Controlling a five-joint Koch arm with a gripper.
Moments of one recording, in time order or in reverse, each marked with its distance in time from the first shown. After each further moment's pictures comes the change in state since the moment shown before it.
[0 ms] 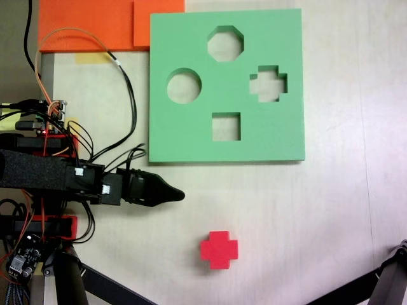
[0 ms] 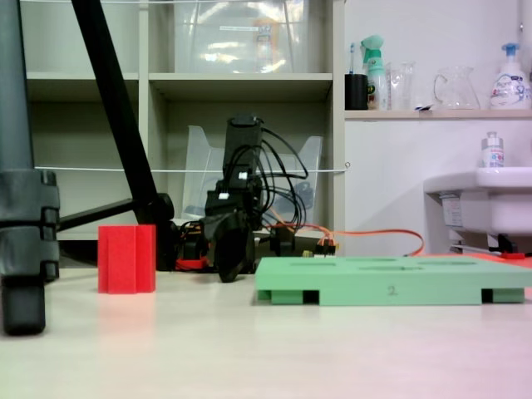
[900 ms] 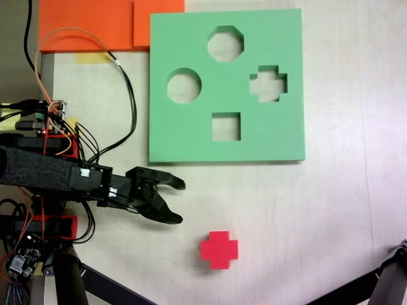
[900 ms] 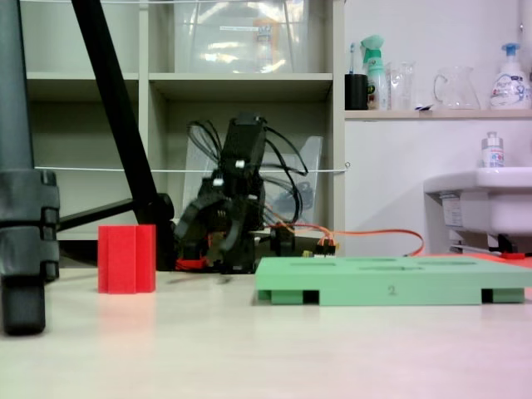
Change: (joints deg) arm 4.6 0.0 -17.0 9.9 67.2
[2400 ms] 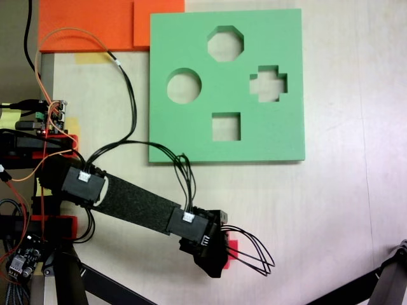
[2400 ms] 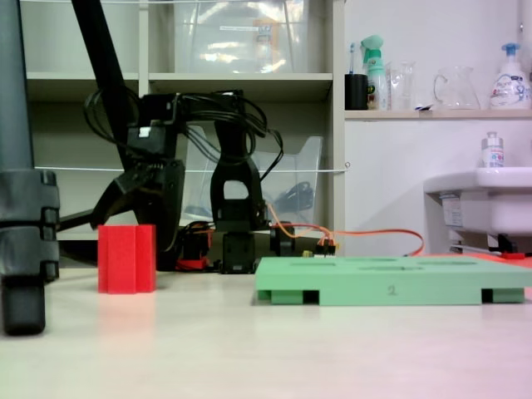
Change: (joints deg) arm 12.5 -55.9 -78.8 67.5 -11.3
